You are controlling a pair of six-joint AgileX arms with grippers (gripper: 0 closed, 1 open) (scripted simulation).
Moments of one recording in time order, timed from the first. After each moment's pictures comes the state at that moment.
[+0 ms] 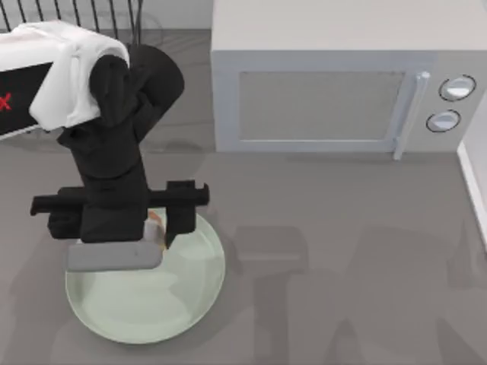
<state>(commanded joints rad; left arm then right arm) -0.51 1.75 1.24 -1.08 0.01 2.61 0.00 0.00 0.00 0.00 0.00 0.00</state>
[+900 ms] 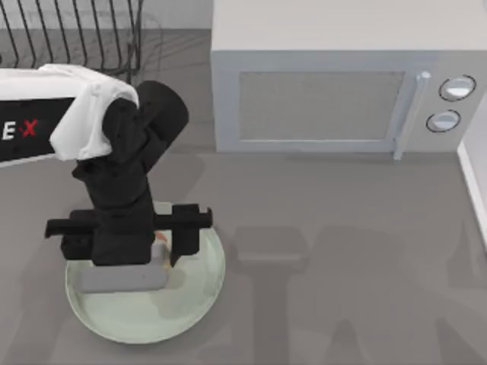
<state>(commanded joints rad) -0.51 1.81 1.13 -0.91 0.01 2.61 0.00 0.00 0.00 0.00 0.00 0.00</state>
